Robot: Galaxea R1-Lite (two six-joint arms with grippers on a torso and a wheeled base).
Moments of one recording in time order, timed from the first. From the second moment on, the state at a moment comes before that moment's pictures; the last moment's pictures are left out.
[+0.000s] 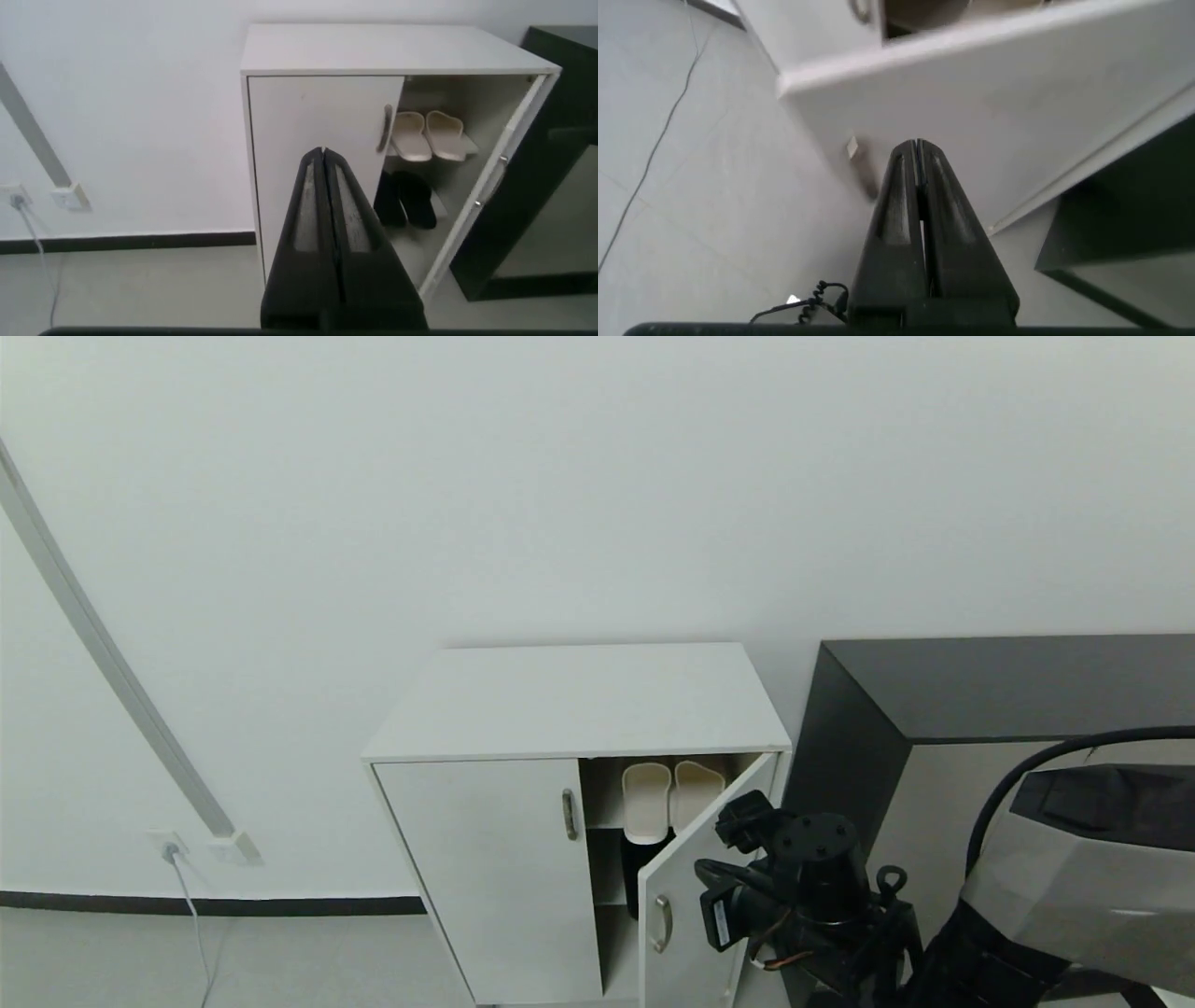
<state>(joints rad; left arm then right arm) 0.00 0.00 0.00 0.00 0.01 -0.02 0.75 2.17 -0.64 -1.14 -0.16 0.12</state>
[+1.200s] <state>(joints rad) 0.00 0.00 0.00 0.00 0.01 -0.02 0.64 2.46 -1.03 -1.14 -0.11 0.12</state>
